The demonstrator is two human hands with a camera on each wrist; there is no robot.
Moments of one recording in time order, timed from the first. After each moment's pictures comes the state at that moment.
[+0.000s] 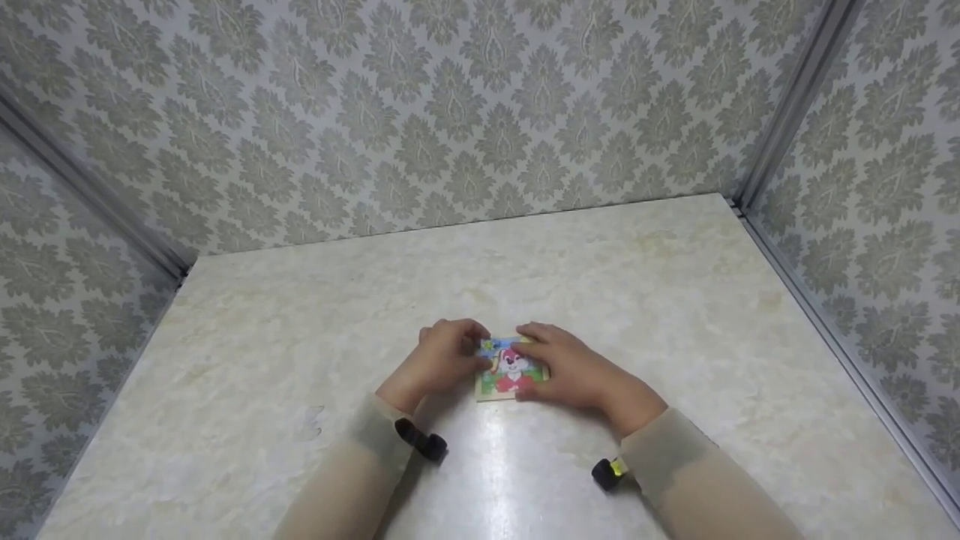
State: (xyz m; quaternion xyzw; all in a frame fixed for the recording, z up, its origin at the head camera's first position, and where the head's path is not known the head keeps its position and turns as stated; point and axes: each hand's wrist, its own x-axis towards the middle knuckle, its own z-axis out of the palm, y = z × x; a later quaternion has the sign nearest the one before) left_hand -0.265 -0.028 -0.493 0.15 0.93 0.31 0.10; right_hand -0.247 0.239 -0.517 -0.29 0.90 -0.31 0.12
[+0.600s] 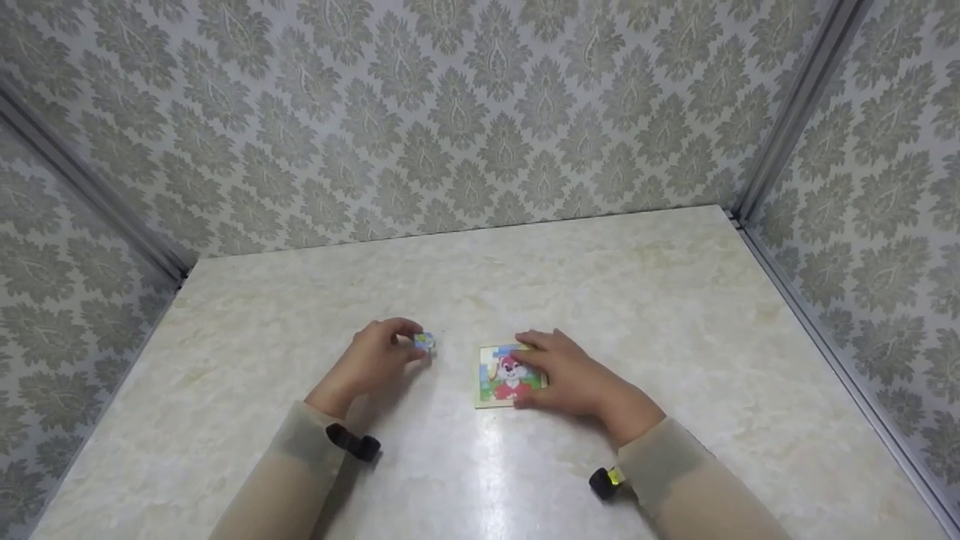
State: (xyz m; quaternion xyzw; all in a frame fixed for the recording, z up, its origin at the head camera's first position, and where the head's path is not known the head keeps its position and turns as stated) left_hand -0.266 -0.116 -0.481 0.04 0.91 0.40 0.08; right_hand -0.247 0.236 -0.515 -0.27 0.91 -0.30 0.12
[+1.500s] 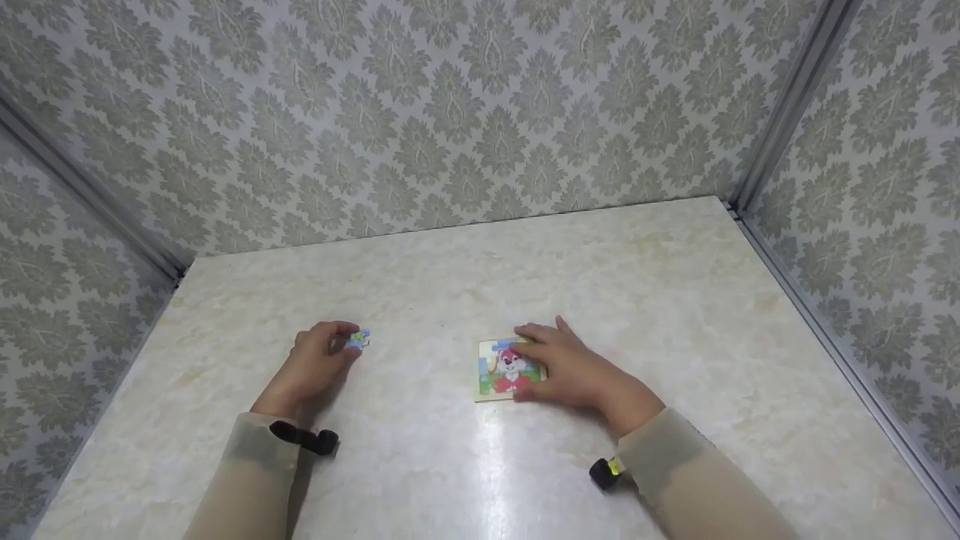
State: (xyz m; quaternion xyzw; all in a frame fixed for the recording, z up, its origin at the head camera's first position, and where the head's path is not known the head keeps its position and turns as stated) left_hand -0.268 -0.212 -0.503 0.00 0.94 0.35 0.03; right_hand -0.251 0.237 -0.516 -0.28 0.90 -0.30 0.11
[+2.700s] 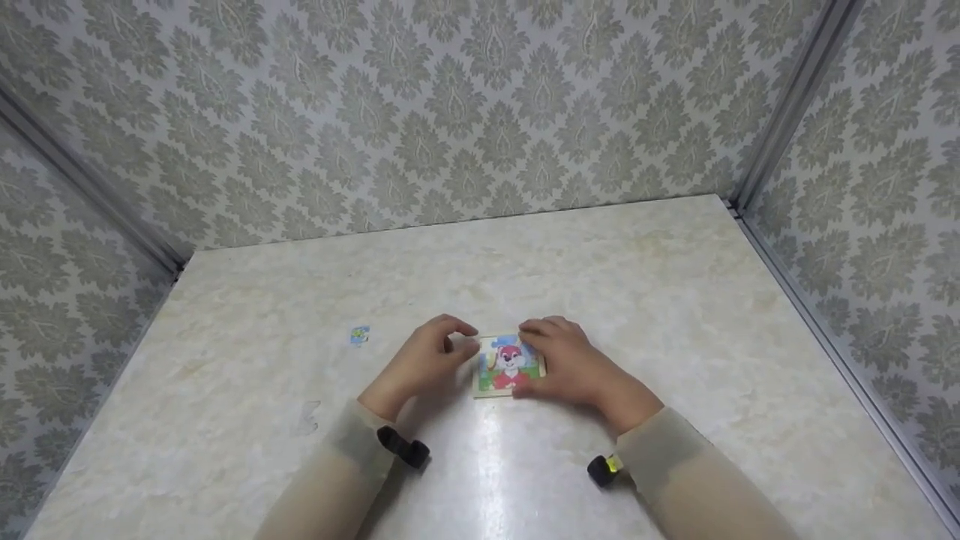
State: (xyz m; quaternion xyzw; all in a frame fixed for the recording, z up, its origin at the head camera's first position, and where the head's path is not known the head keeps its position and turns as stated) left_hand -0.253 -0.046 -0.487 0.13 0.90 0.39 0.10; right_hand -0.247 0.234 -0.516 -0.27 0.93 -0.26 0.05
